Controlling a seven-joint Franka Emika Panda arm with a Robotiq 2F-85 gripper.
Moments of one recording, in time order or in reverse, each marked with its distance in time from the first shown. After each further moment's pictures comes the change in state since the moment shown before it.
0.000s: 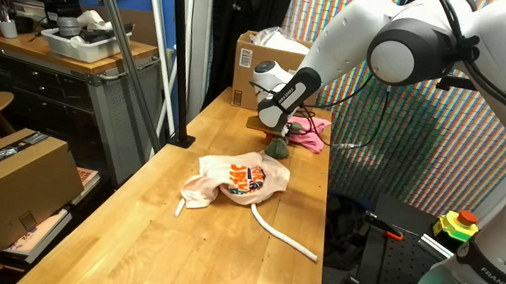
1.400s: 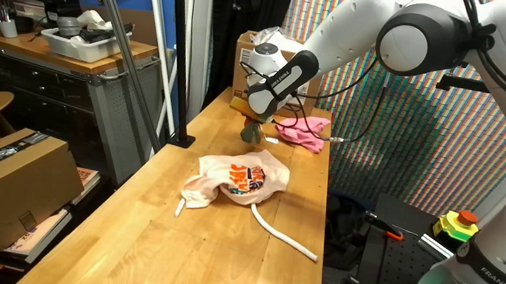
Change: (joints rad) arm -0.034 -0.053 0.093 0.038 0.102 0.190 -0.064
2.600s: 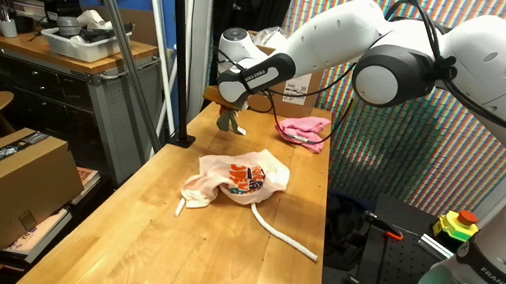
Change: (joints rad) arm 0.017 0.195 0.018 0.455 -0.015 -0.231 -0.064
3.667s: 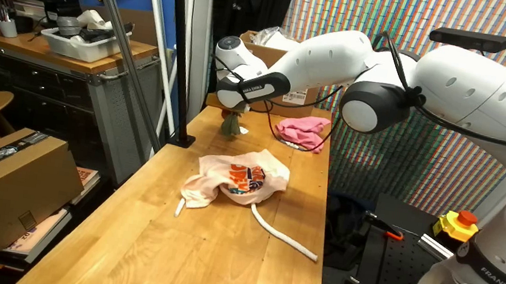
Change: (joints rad) arm -0.061 0.196 -0.007 0.306 -0.038 -0.141 -0.075
